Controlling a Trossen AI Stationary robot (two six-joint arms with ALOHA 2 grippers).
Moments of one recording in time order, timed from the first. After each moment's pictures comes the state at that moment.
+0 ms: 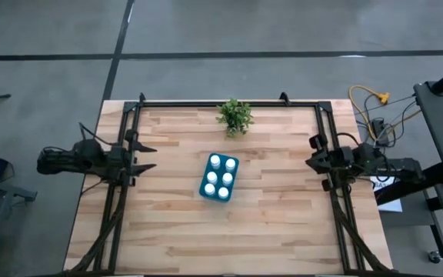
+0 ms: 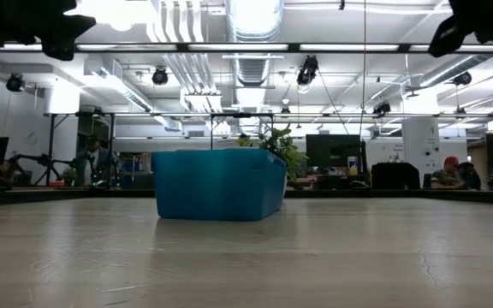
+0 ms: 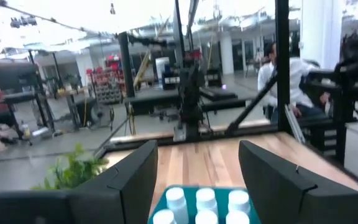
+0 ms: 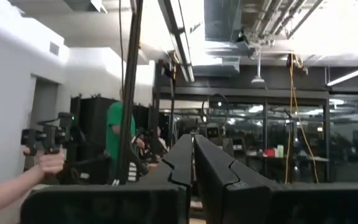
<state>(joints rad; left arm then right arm) -0.12 0.03 0.28 -0.17 -0.13 0.14 -0.01 0.00 0.01 0.46 -0.20 0.07</state>
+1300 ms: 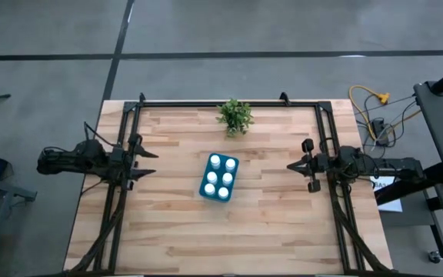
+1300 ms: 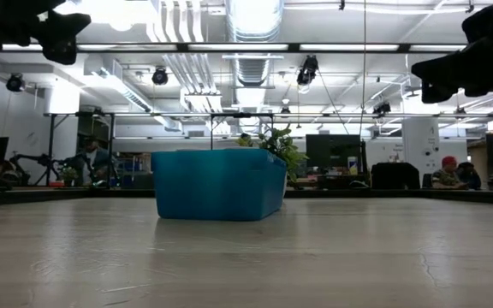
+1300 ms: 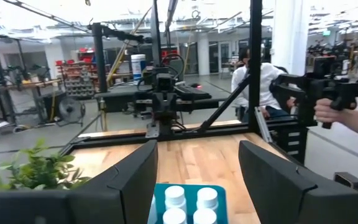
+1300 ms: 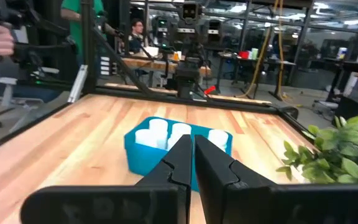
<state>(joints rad) -0.12 0.03 0.26 -0.17 -0.02 0.06 -0.01 0.02 0.01 0.02 -0.08 -0.06</state>
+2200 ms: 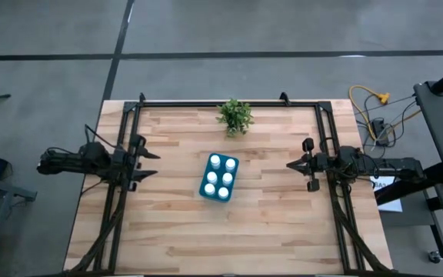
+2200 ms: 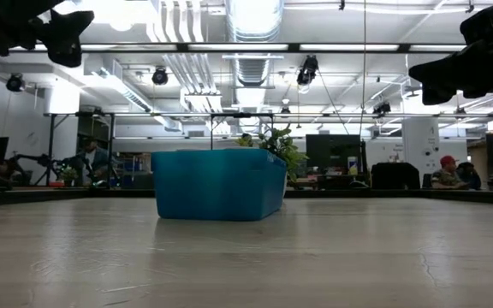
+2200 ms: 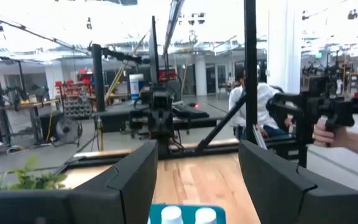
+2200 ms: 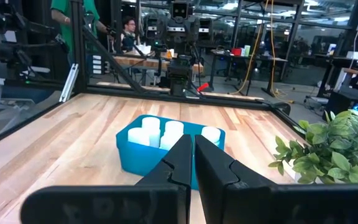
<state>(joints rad) -0.12 0.03 0.16 0.03 -0.01 0.06 -0.01 0.02 0.01 0.01 -0.05 -0.06</state>
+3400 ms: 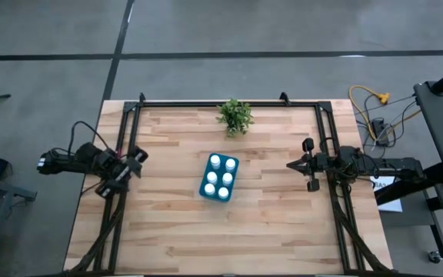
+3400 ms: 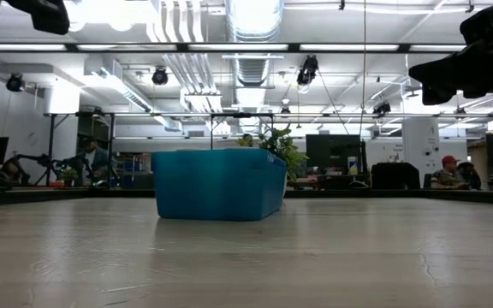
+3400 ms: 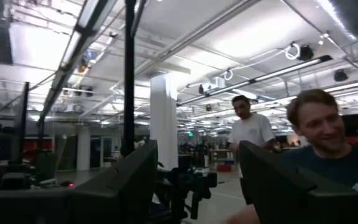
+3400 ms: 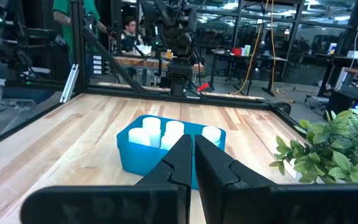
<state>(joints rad) -0.12 0.03 0.03 0.56 0.46 -0.26 -0.01 0.02 0.01 0.01 -0.05 -0.05</state>
